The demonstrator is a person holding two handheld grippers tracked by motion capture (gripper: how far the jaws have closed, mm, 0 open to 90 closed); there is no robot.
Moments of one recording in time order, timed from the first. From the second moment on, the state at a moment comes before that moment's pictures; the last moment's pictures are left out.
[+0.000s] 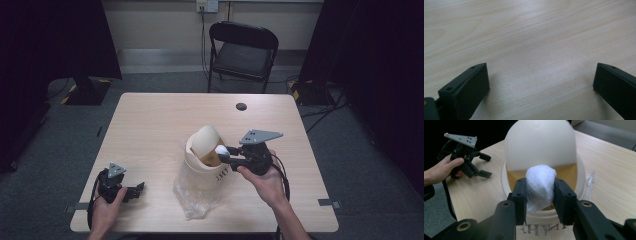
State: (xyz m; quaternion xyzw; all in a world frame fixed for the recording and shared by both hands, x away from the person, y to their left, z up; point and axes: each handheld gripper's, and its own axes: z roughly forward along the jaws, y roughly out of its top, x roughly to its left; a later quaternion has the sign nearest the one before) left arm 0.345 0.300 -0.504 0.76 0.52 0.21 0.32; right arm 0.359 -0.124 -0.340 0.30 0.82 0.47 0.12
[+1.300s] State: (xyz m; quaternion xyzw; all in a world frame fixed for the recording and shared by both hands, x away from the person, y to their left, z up) left arm 0.343 0.300 -0.504 0.76 0.52 0.21 0.33; right arm 0.398 -0.085 -0.377 0.30 0.86 0.40 0.10
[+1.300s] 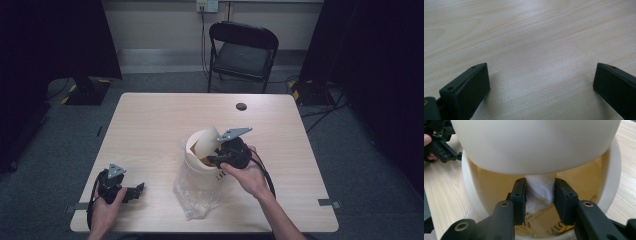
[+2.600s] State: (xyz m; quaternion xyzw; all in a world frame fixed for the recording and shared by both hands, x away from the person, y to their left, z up) left arm 0.343 0.300 -0.504 0.76 0.52 0.21 0.33; right arm 0.394 -0.108 -0.363 0.31 0.83 0.45 0.11
